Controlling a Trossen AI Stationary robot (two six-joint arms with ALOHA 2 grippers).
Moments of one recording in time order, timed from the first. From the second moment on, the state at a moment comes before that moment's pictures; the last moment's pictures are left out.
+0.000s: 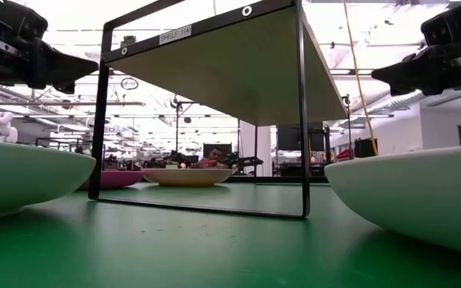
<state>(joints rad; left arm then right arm) -0.01 0.01 0.01 0.04 -0.06 0.13 -0.01 0.05 0.02 0.04 0.02 -0.17</state>
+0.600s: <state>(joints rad) -0.01 0.01 0.01 0.04 -0.06 0.13 -0.01 0.20 0.31 -0.10 0.03 -0.09</state>
